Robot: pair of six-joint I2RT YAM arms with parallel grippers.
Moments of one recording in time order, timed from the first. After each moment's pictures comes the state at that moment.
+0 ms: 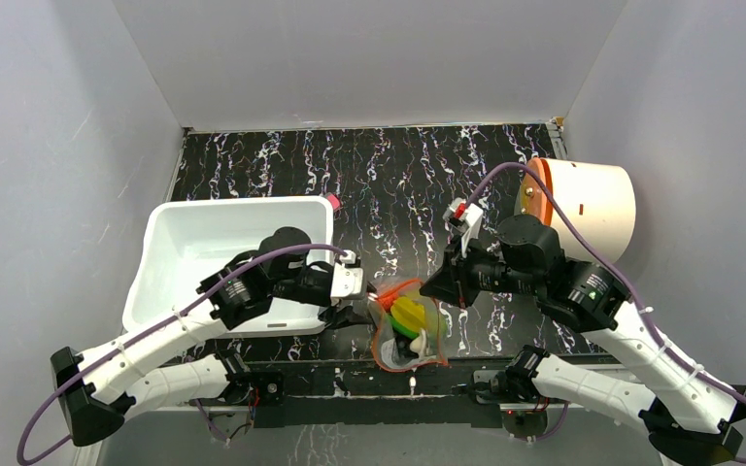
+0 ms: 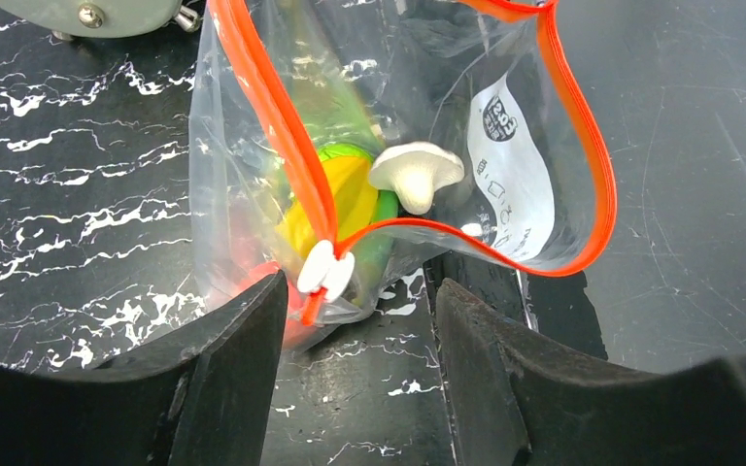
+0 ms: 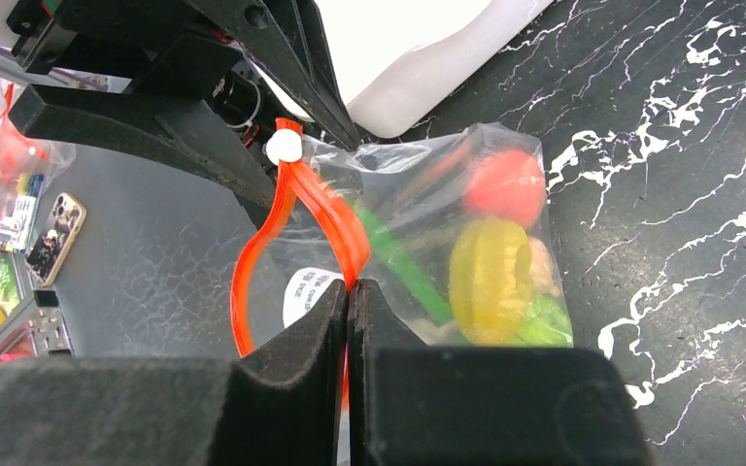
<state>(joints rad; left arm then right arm) -0.94 0.93 0.87 -0.43 0.65 0.42 0.83 0.78 1.11 -0.79 -0.34 0.30</state>
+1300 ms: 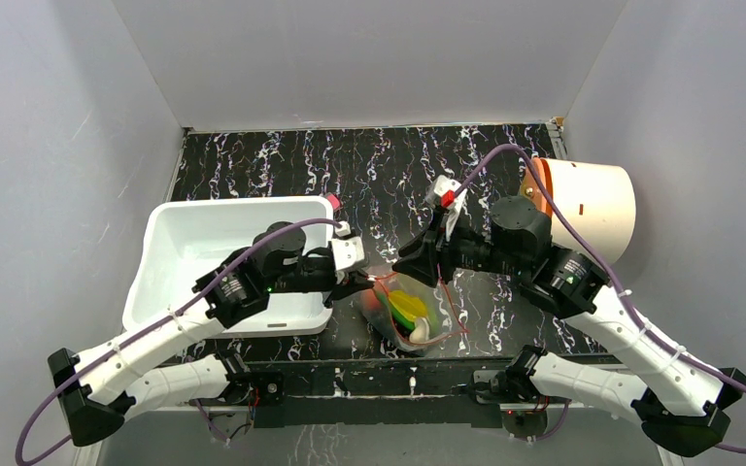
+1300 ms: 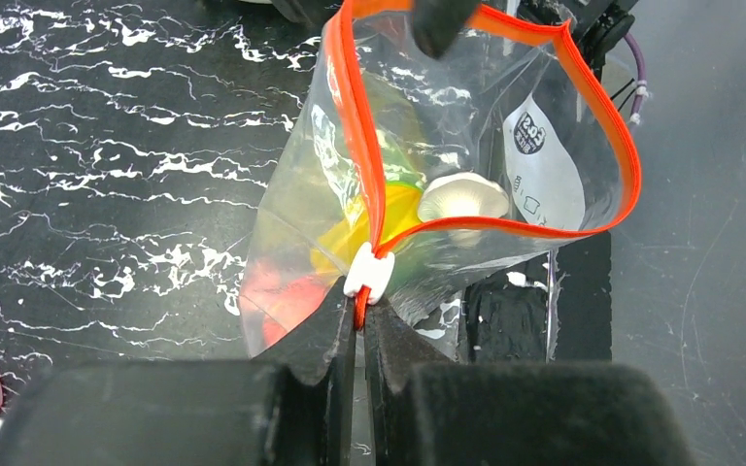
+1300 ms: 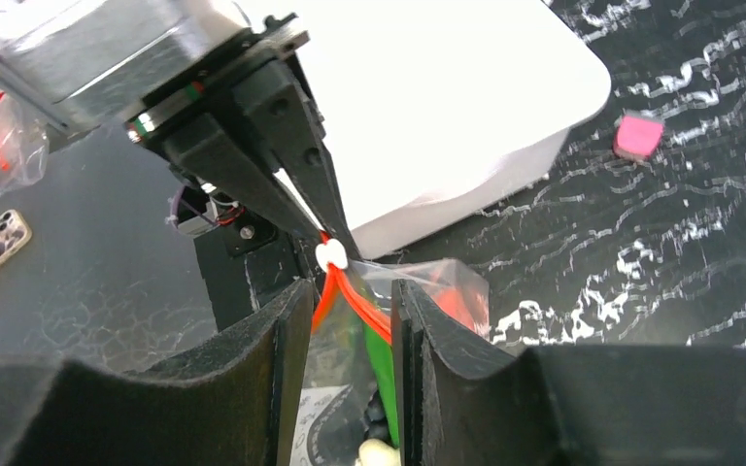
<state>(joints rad) -0.94 0.93 0.91 -0.38 0.42 0.21 0.83 0.89 1.15 -0.51 -0.38 0.12</state>
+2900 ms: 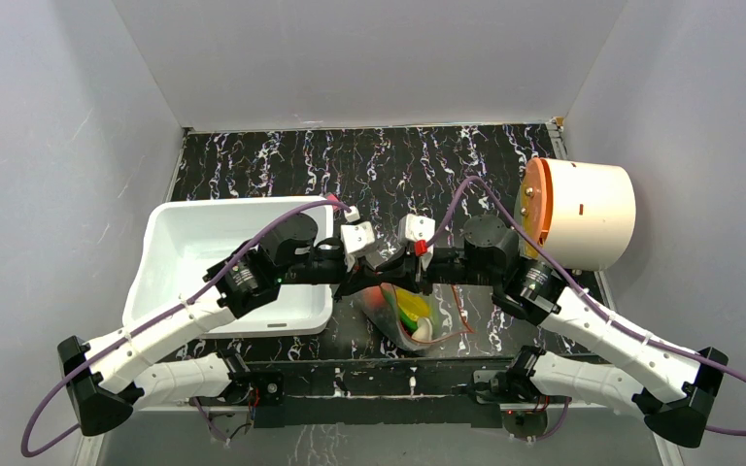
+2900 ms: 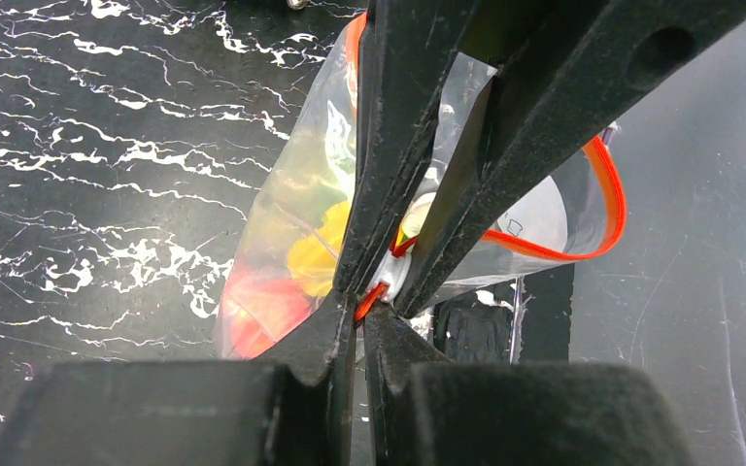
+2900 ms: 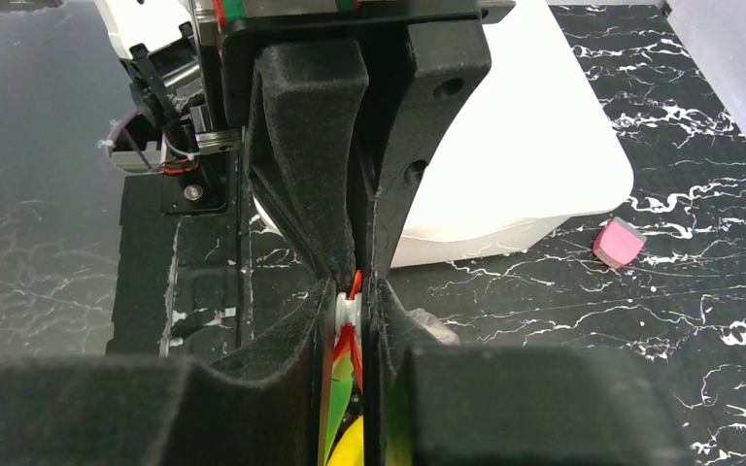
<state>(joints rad) -0.94 1.02 0.98 -0.39 0.42 0.08 0.90 0.91 0.92 -0.21 -0.50 -0.21</state>
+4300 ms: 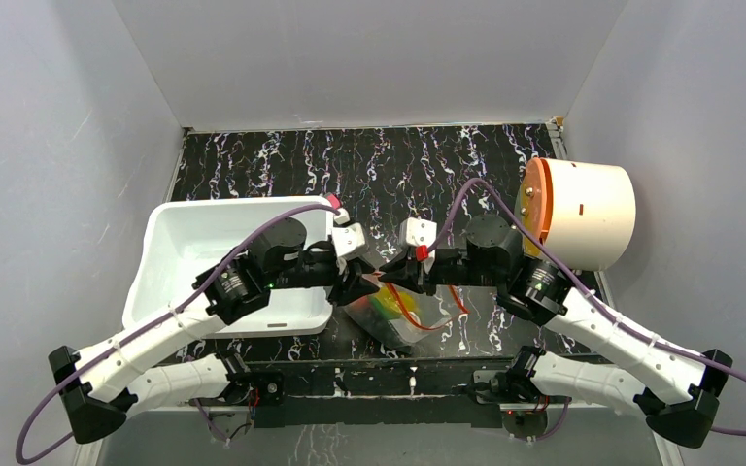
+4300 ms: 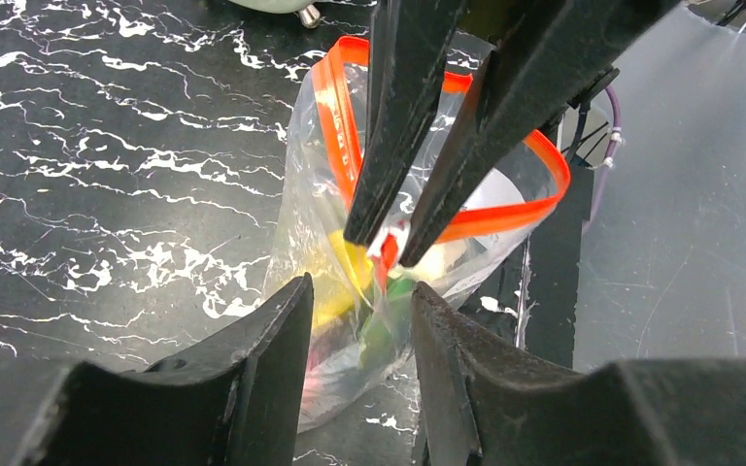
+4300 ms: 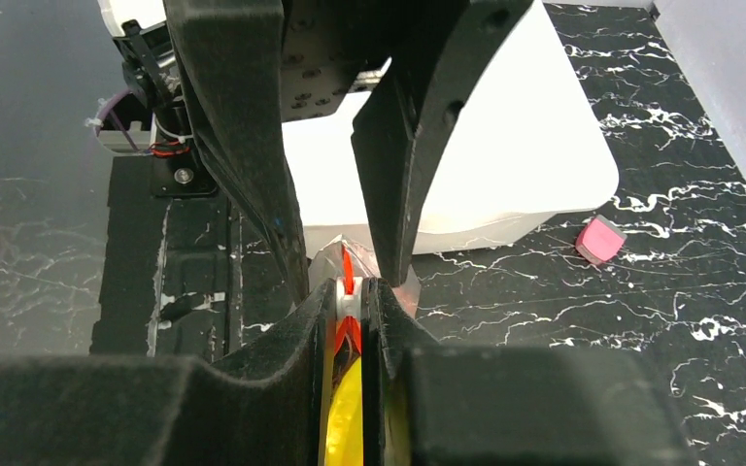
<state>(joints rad) -0.95 0.95 0.95 -0.37 0.39 0.08 0.91 0.89 0.95 -0.28 -0.47 -0.28</state>
